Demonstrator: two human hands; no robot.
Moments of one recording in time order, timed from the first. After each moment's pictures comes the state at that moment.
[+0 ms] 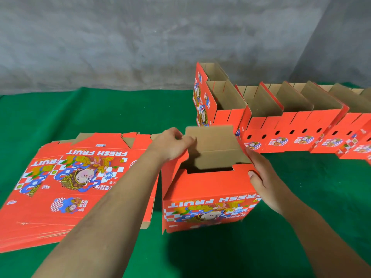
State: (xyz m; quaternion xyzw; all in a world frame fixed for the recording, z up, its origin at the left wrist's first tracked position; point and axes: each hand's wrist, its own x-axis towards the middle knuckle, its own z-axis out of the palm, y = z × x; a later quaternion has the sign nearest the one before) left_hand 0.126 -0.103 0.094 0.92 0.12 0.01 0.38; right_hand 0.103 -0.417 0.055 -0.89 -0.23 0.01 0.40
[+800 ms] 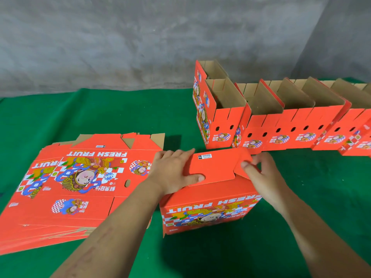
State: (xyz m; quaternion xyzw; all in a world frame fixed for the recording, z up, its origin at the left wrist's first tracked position) left_hand 0.079 -0.119 0.059 0.99 -0.05 -0.01 0.10; right_hand 0.113 -0.401 0.051 -0.87 -0.05 0.03 0.48
